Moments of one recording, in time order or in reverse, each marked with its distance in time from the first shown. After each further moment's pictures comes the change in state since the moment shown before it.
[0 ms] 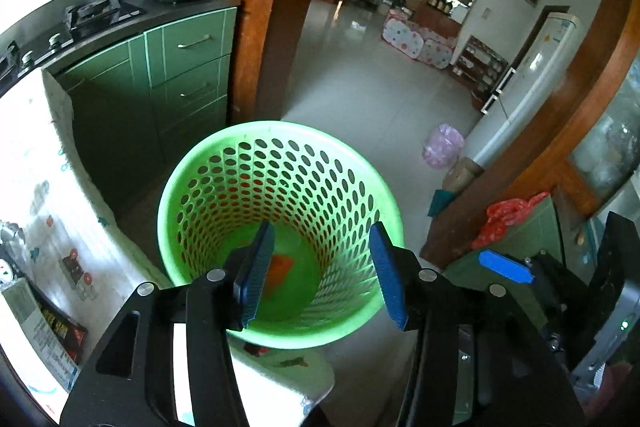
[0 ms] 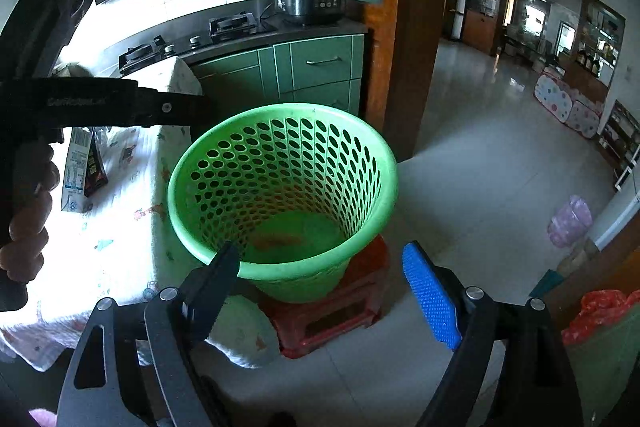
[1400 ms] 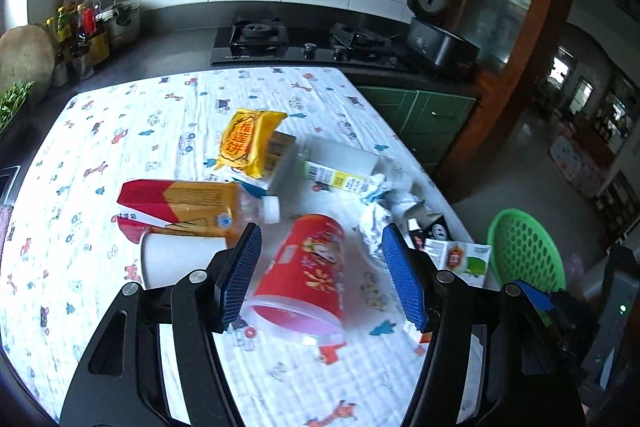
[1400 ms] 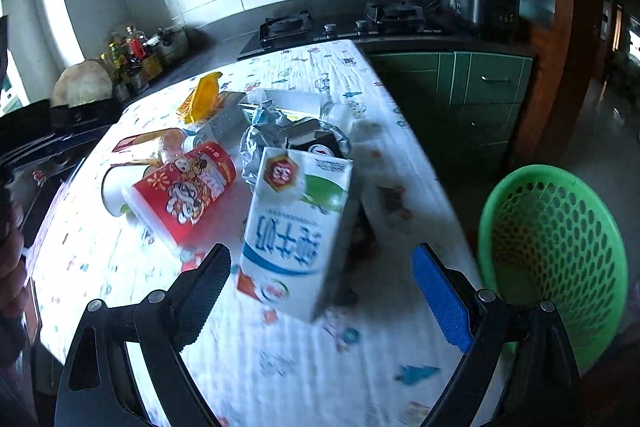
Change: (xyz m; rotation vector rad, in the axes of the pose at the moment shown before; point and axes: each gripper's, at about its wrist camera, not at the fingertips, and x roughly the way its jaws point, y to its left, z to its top) left arm -0.252 0.234 -0.101 -0.438 -0.238 0.540; right arm 0.049 0.275 0.068 -0.170 0.068 0.359
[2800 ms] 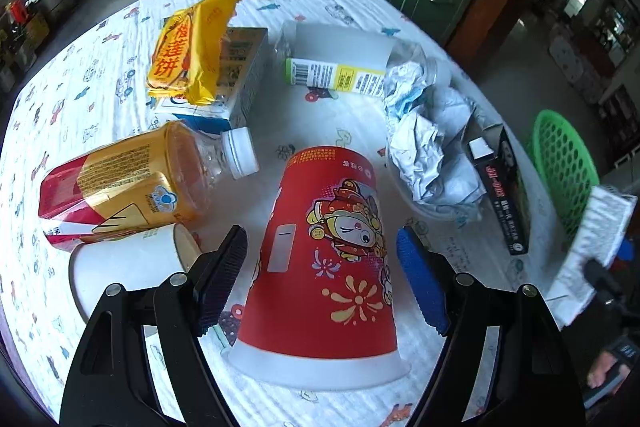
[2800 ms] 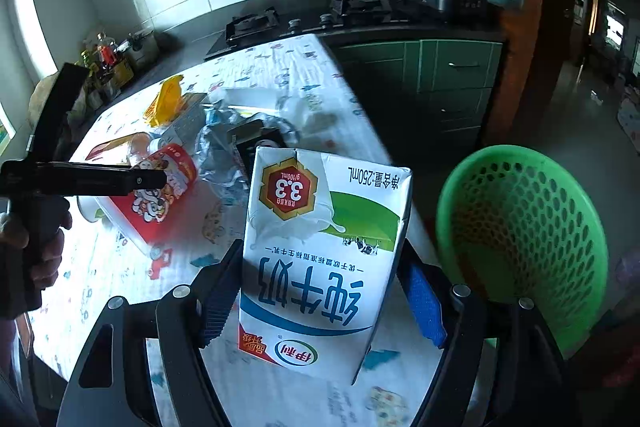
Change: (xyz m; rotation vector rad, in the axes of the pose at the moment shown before) left arm 0.121 -0.003 -0.010 0.175 0.390 0.002; right arm -0.020 -0.035 -0.011 0.056 0.011 -0.080
